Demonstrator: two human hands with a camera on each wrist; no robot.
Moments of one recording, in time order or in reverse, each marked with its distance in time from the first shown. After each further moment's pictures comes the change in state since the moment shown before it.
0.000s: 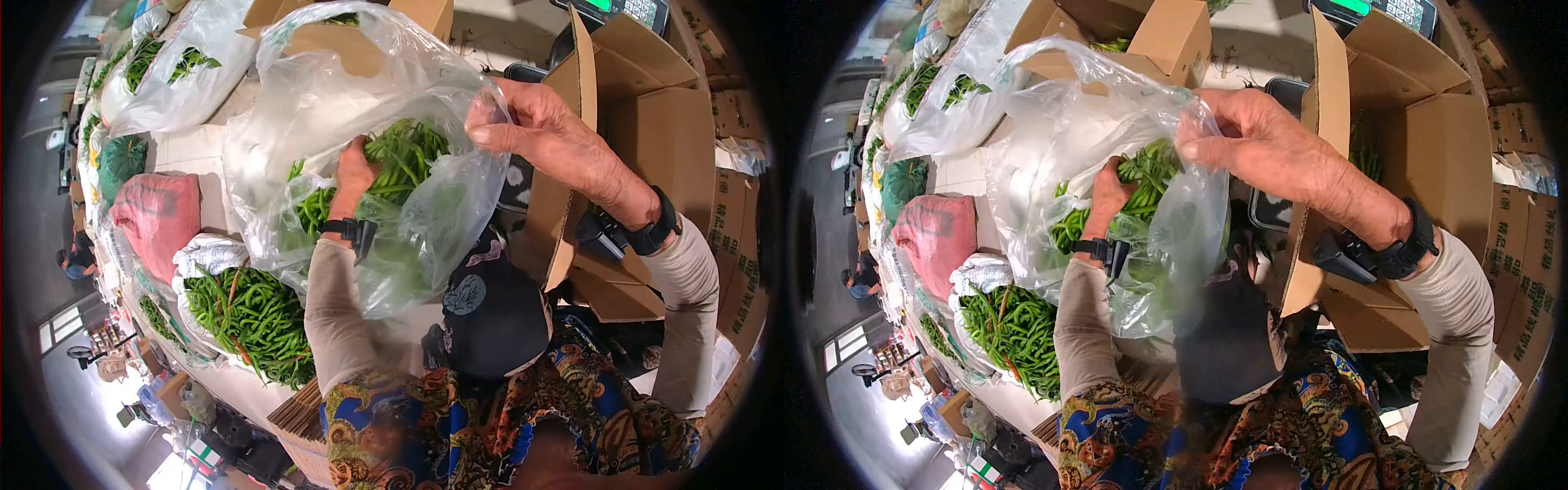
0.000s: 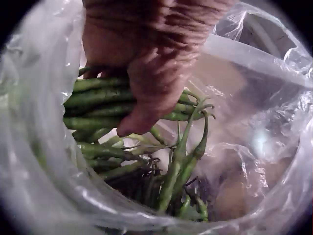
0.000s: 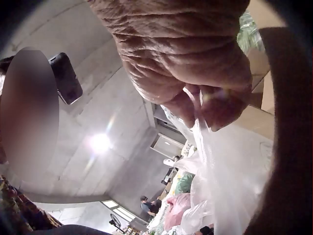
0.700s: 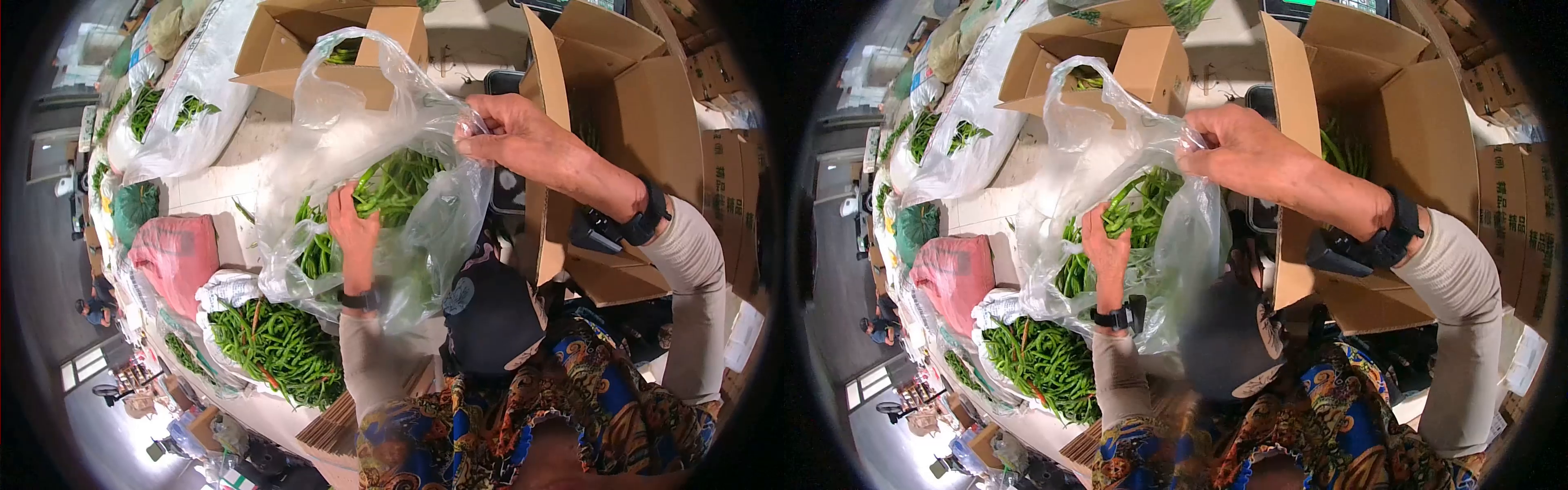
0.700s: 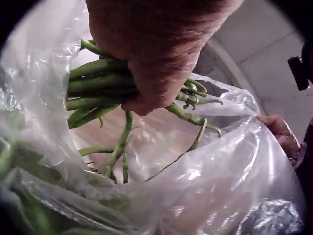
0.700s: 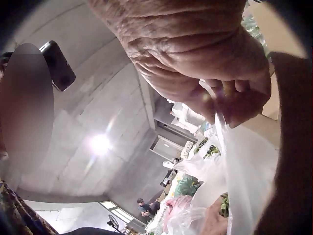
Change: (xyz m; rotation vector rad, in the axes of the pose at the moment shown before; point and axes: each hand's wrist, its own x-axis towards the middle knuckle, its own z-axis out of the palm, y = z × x) left_hand -0.078 0.057 -0.036 0.016 0.436 0.212; right_hand -0.014 -0.008 -0.002 -0.097 0.138 0.182
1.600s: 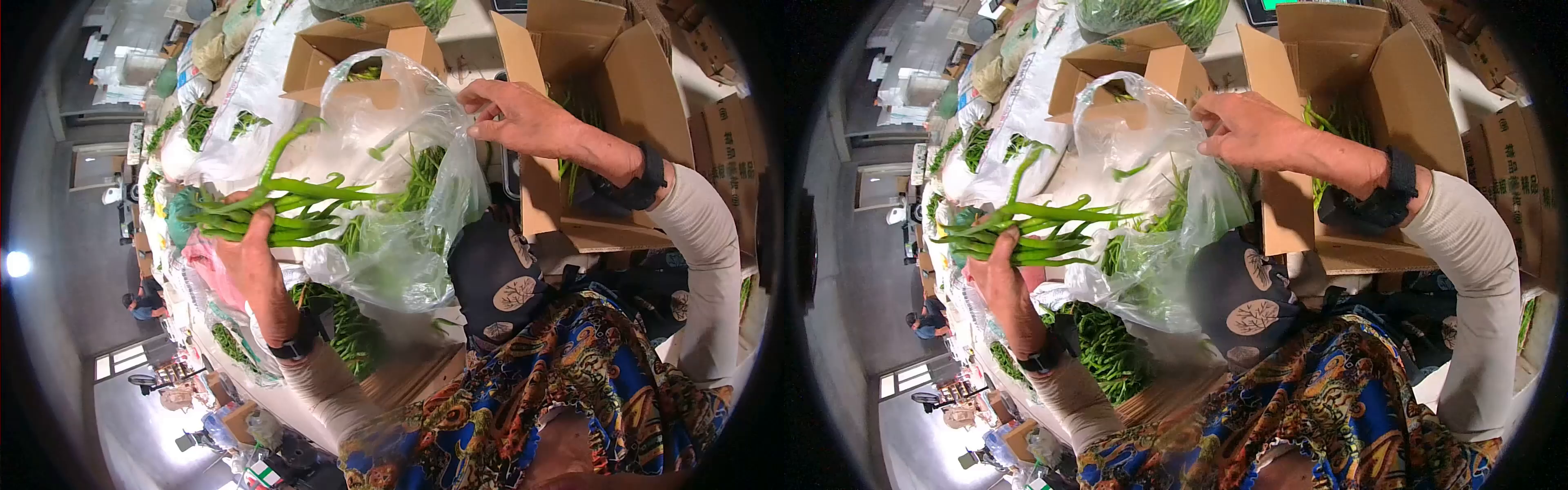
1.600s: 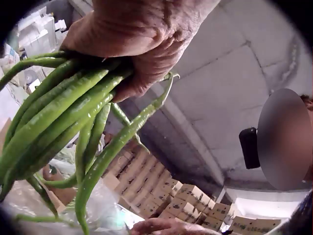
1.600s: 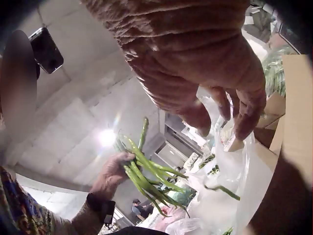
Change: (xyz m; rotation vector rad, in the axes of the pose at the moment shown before) left_hand 0.050 0.156 -0.239 -0.476 0.222 -0.203; right_hand -0.044 -0.011 -0.020 -0.390 0.127 -0.220
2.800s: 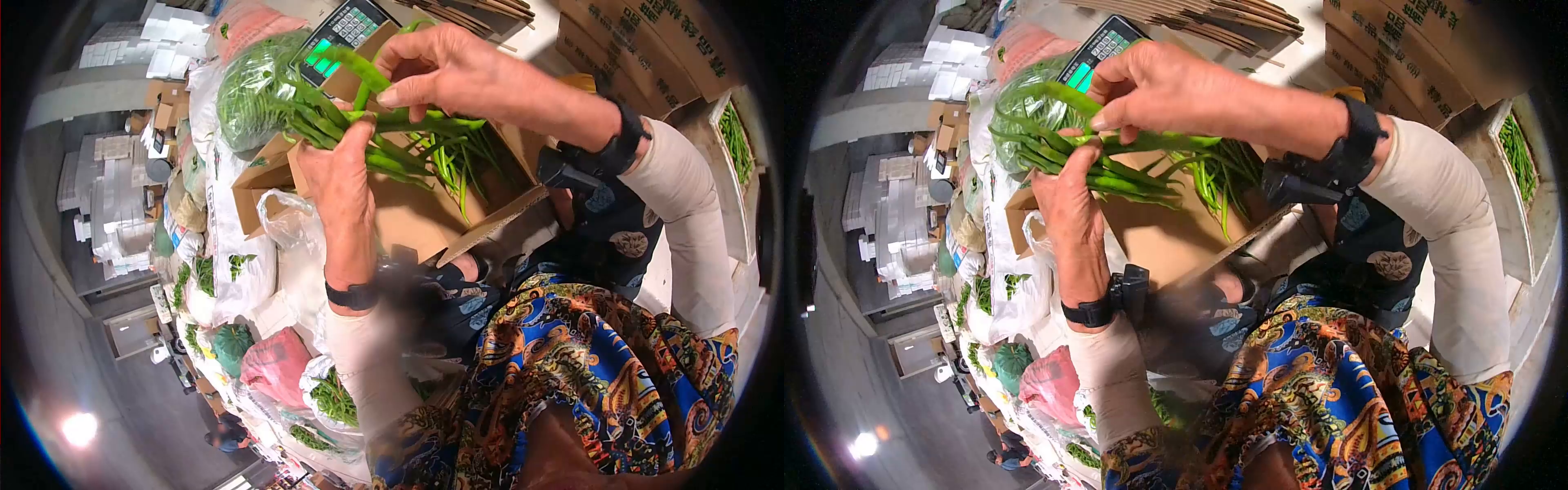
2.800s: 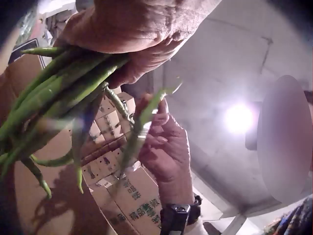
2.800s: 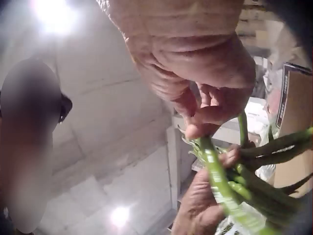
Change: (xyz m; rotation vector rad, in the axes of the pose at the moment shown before) left_hand -0.083 0.116 0.307 -0.496 -0.714 0.041; right_hand -0.151 0.018 -0.136 0.524 0.498 -0.196
